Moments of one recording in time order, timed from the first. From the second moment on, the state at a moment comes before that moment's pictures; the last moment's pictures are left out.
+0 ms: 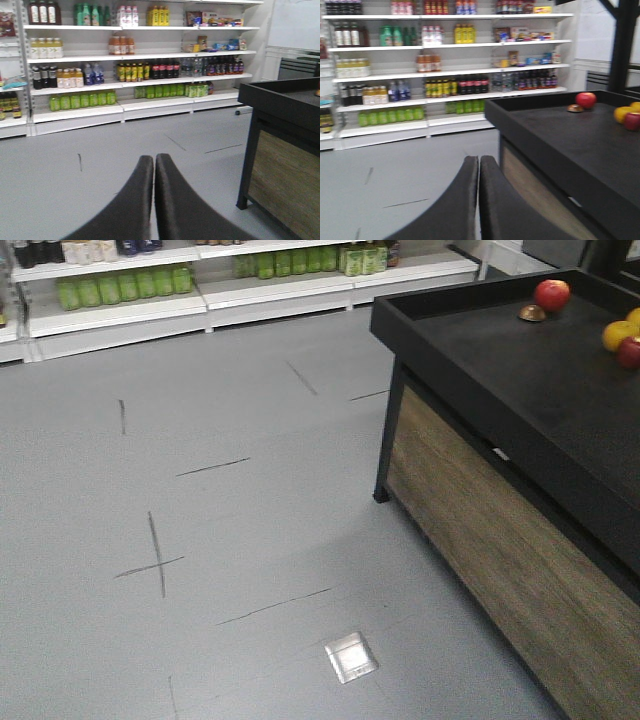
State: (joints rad) left arm -0.02 -0.01 0.02 0.06 0.07 -0.11; right arm 0.07 -0.01 0.03 0.01 0.00 0.03
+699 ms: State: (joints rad) left arm -0.02 -0.01 0.02 0.06 0.07 -0.11; right arm 0.07 -0.01 0.03 0.01 0.00 0.03
